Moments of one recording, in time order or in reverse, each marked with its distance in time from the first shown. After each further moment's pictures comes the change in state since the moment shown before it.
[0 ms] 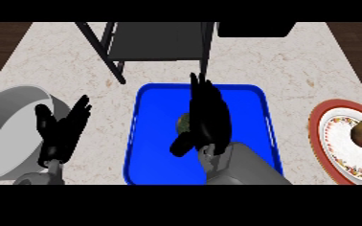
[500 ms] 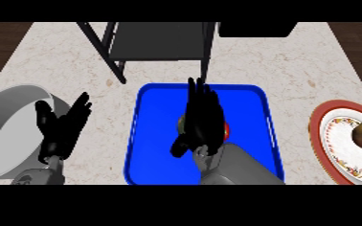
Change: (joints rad) left arm -0.025 -0.006 0.018 0.017 -0.008 -0.012 0.010; right arm 0.000 0.012 0.041 0.087 0.035 -0.022 -0.003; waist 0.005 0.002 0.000
